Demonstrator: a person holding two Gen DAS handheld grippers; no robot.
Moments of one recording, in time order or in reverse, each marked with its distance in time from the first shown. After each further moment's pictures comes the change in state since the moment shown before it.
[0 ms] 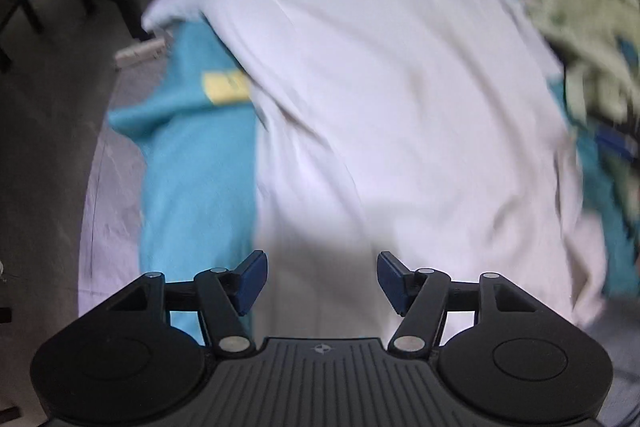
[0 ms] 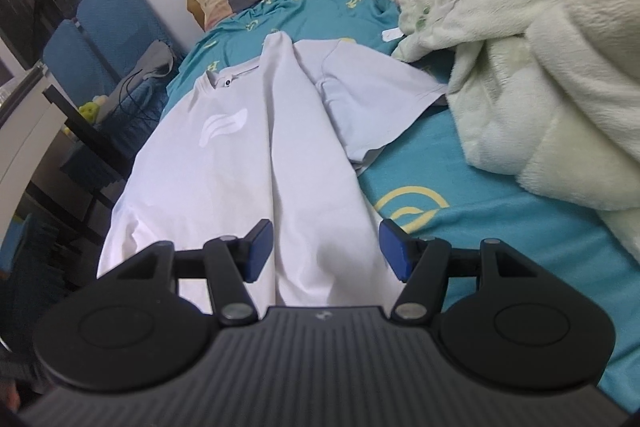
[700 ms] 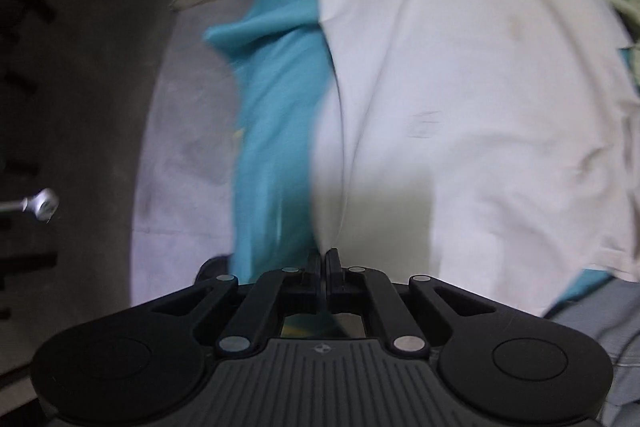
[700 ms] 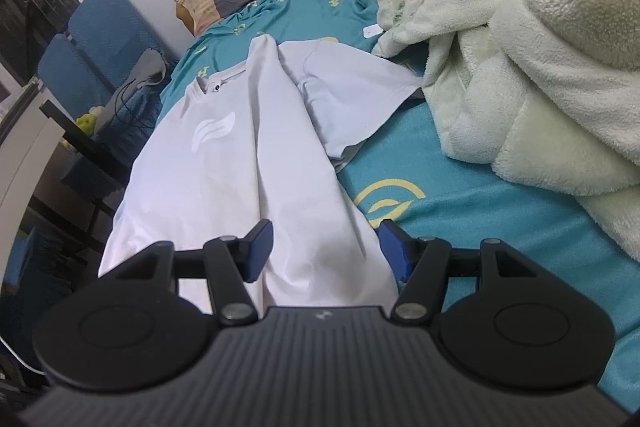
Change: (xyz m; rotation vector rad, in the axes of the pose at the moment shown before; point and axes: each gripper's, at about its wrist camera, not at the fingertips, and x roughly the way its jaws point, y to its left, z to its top) left arm -0.021 0.073 -0.050 -0.098 0.176 0.134; right arm -0.007 -0.017 0.001 0.062 0.019 0.001
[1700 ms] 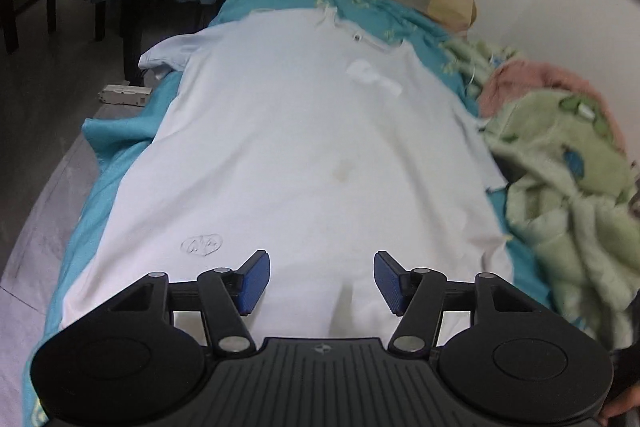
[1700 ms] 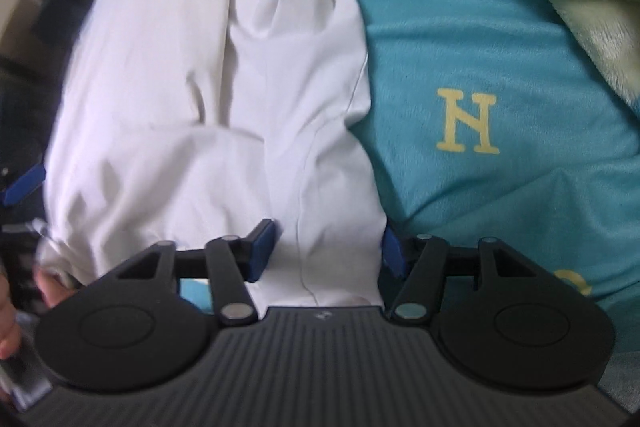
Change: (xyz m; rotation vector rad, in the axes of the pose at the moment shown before) left arm -0.015 -0.119 -0.014 -0.131 -0.549 -0.323; right arm -0.015 0.006 -0.081 -0.180 0.523 -0.173
